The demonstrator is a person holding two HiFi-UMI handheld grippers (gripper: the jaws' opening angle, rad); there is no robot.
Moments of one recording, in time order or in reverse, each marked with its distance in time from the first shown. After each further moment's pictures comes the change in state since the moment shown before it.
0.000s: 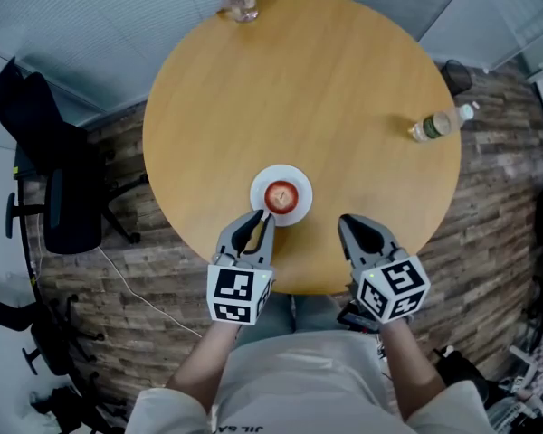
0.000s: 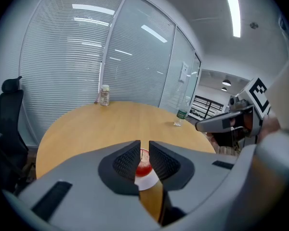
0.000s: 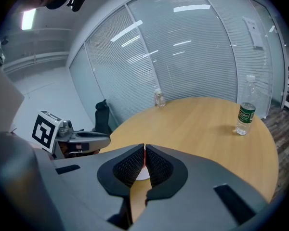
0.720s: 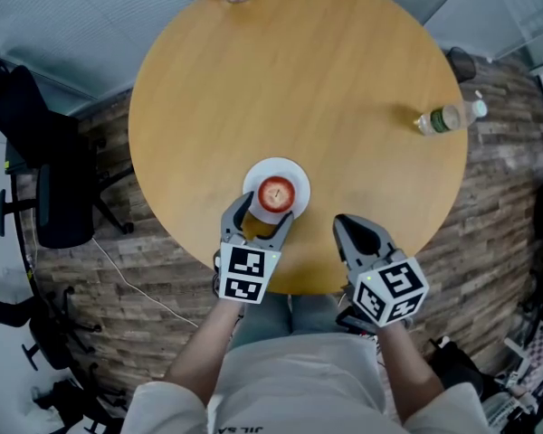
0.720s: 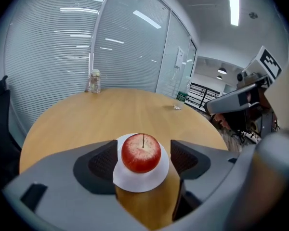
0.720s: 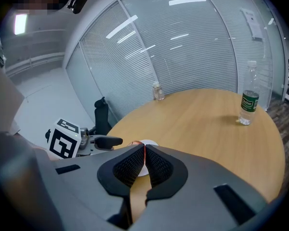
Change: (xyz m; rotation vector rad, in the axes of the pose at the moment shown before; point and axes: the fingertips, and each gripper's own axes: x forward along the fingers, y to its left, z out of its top) left arm 0.061 0.002 -0.052 0.073 0.144 -0.043; right arm 0.017 -0.005 -0.020 0.044 0.053 0.016
